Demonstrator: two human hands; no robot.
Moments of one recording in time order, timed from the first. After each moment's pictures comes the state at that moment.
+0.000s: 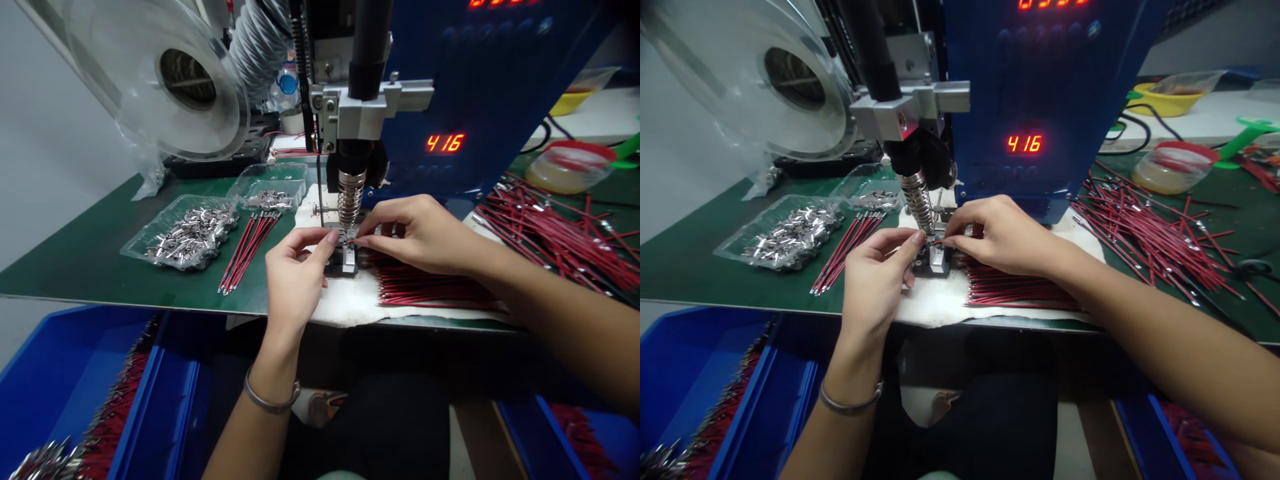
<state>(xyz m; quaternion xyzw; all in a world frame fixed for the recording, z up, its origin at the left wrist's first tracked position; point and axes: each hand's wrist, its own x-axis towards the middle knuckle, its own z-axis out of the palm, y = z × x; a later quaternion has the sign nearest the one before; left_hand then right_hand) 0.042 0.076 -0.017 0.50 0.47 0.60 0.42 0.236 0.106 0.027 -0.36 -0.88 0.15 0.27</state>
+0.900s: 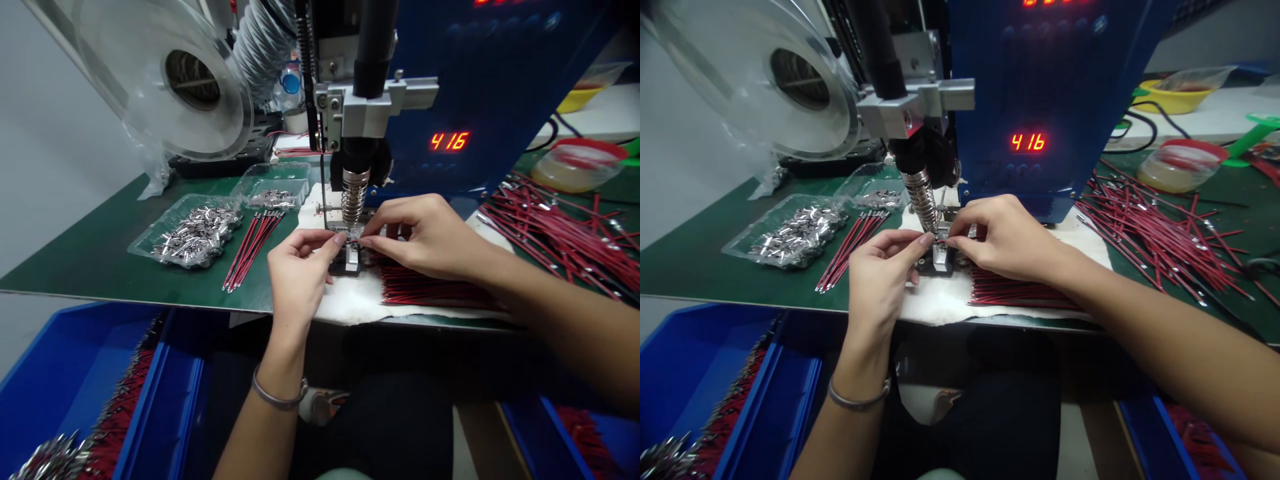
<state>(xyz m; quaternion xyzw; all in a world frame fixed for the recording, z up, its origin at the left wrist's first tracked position) 0.046 0.073 -0.011 0.47 0.49 0.60 0.42 0.230 0.099 0.026 -0.37 -0.86 0.12 0.31</state>
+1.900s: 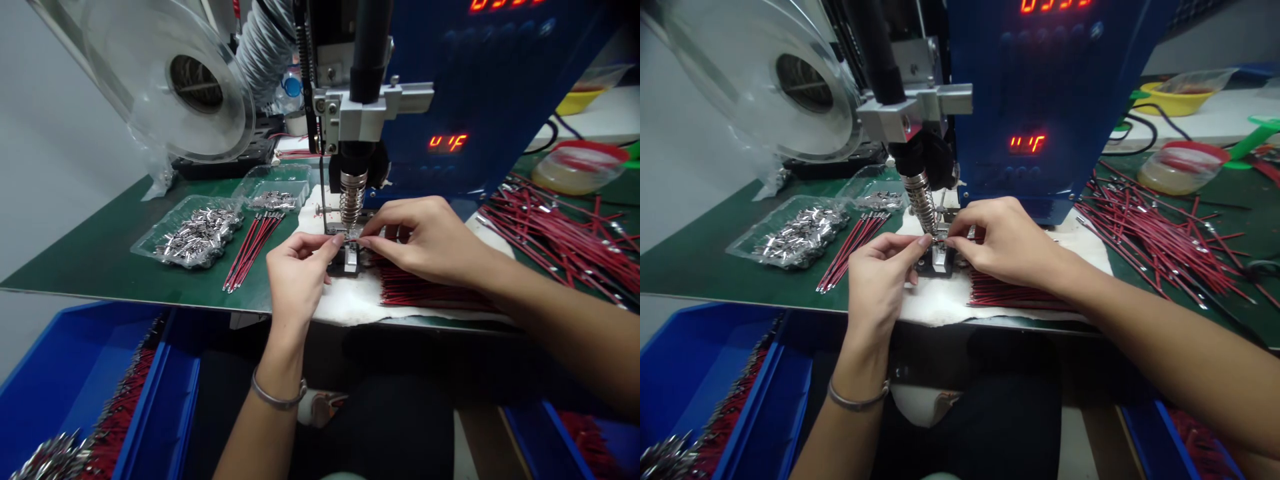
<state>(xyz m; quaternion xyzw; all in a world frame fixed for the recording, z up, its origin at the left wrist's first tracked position) 0.046 0.072 -0.010 0.47 0.52 0.59 0.40 0.227 0.094 0.026 -0.40 -0.85 0.11 0.32</state>
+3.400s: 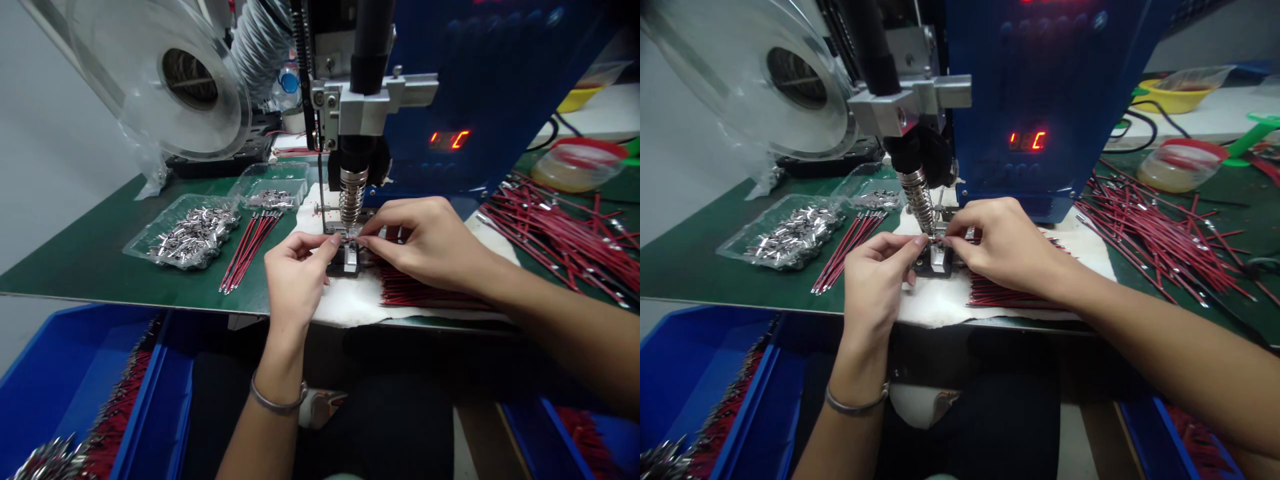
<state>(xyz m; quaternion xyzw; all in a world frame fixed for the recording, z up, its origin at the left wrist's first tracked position) 0.045 0.073 -0.011 0.48 0.50 0.60 0.41 0.223 0.089 0.027 -0.42 -0.84 0.09 0.32</state>
